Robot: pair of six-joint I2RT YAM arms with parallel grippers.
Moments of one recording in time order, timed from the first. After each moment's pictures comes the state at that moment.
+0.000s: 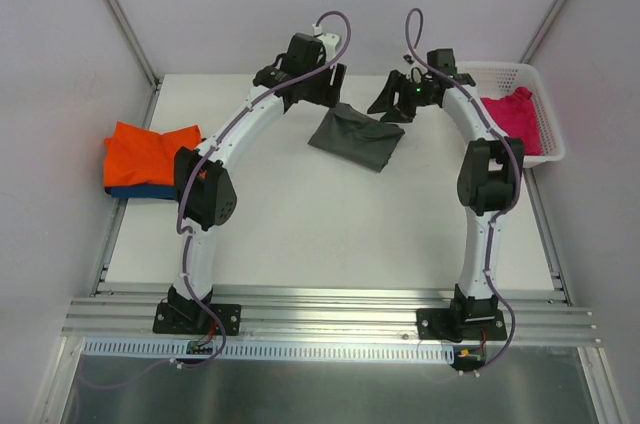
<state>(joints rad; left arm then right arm) -0.51 2.13 2.15 -0.63 0.04 -0.10 0.12 2.21 2.01 -0.70 -0.74 0.34</state>
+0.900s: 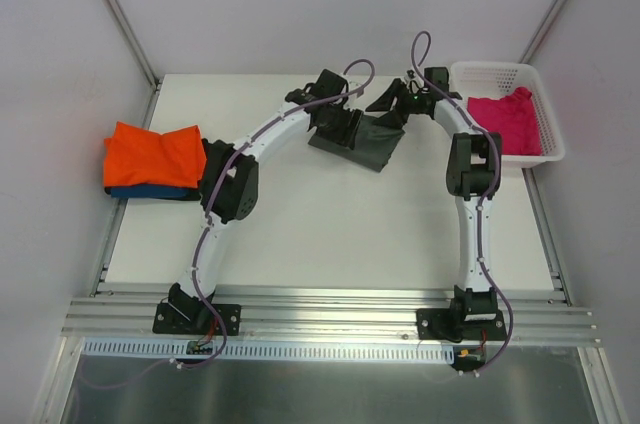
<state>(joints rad) -0.58 2.32 2.11 -0.71 0.23 -0.12 0.08 2.57 2.17 -0.40 -0.89 0.70</state>
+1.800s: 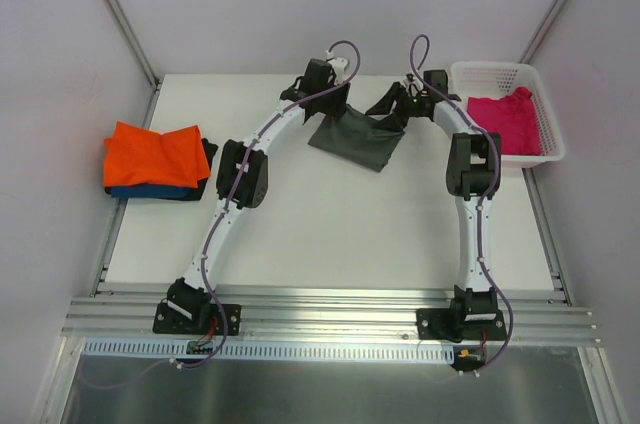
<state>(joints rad) -0.47 2.69 2.51 -0.44 0.16 -0.07 0.08 2.58 2.15 -0.41 -0.88 0.69</state>
